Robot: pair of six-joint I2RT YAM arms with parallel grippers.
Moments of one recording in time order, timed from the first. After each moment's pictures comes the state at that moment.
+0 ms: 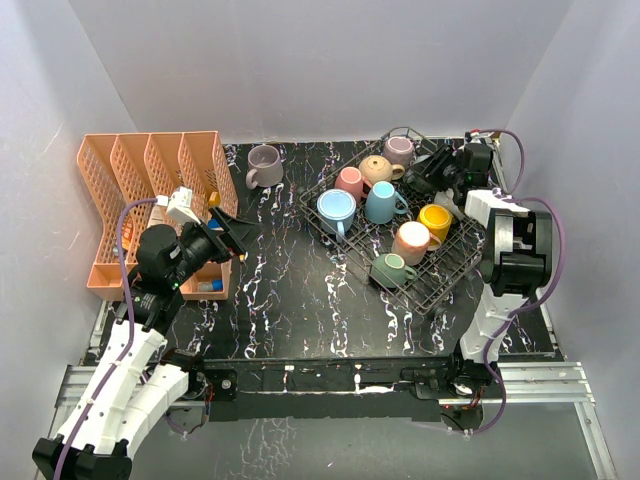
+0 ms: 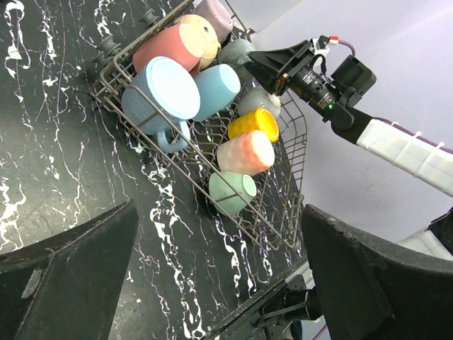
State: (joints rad) left arm -0.27 0.69 0.72 -0.22 0.33 -0.78; right arm -0.11 1.93 1.24 0.28 -0.42 0.66
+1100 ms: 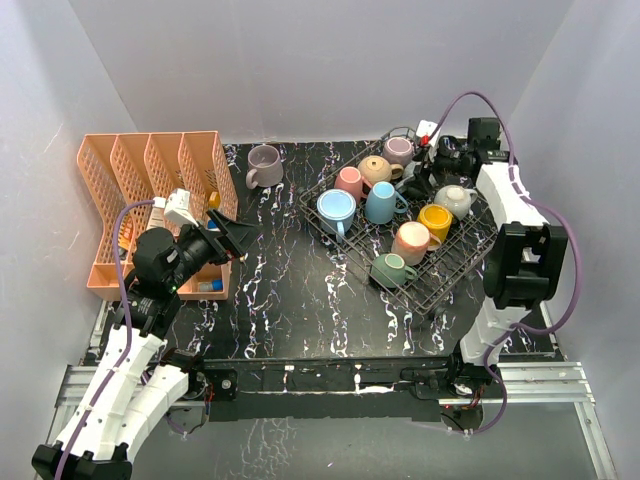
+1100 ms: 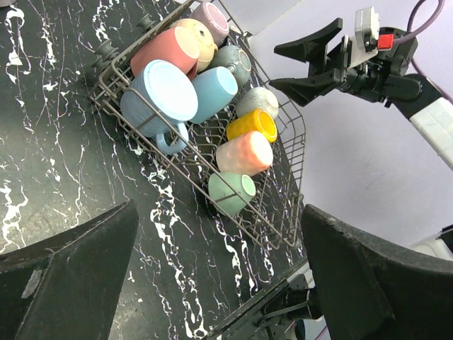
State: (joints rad) left arm -0.27 0.66 0.72 -0.23 0.33 -0.77; right arm -0.09 1.80 1.53 -0.46 -0.94 -0.92
